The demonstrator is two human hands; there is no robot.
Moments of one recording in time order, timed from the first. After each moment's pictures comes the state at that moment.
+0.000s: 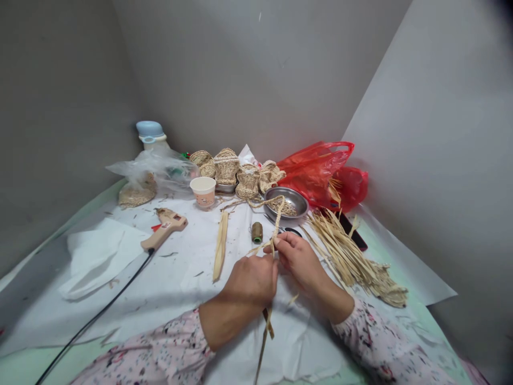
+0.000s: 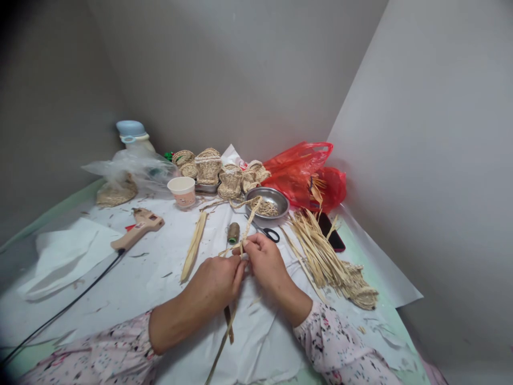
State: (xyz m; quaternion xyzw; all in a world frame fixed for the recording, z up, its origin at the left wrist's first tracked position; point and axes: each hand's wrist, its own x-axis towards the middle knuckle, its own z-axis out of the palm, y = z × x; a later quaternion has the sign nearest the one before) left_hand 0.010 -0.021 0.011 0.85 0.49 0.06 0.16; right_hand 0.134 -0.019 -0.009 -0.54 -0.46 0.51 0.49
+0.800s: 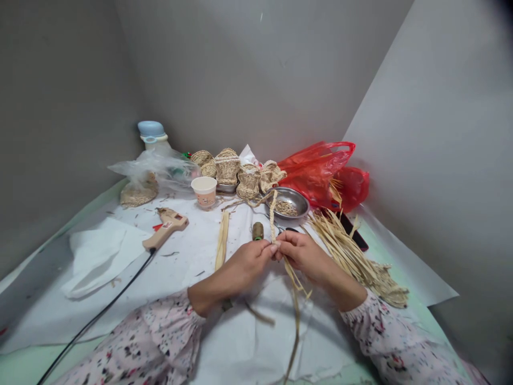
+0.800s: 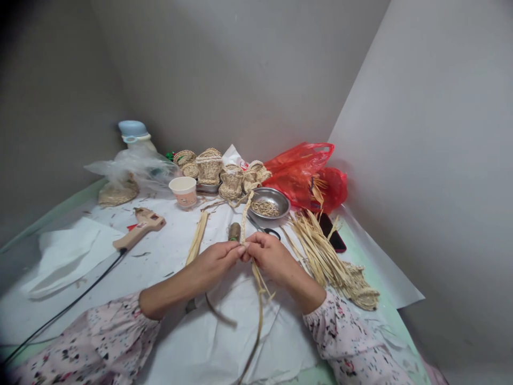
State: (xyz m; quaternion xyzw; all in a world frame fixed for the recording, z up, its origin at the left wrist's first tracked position) left_hand -0.006 0.011 0.000 0.76 0.37 0.26 0.47; right_hand 0.156 -0.010 -0.003 -0.51 -0.56 0.52 0.39
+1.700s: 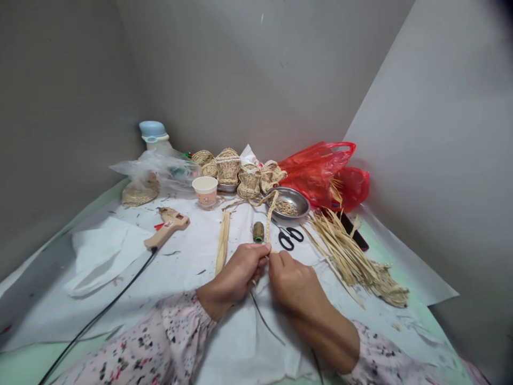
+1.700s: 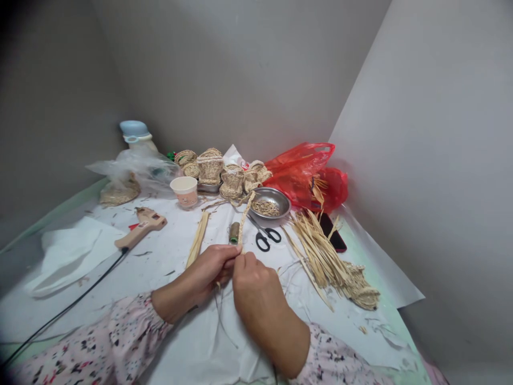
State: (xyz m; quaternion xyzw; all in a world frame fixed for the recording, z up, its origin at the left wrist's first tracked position) left_hand 0.001 0.001 -0.015 0.44 0.39 0.31 0.75; right_hand 0.112 -0.061 -0.005 -0.62 -0.76 -0.11 0.11
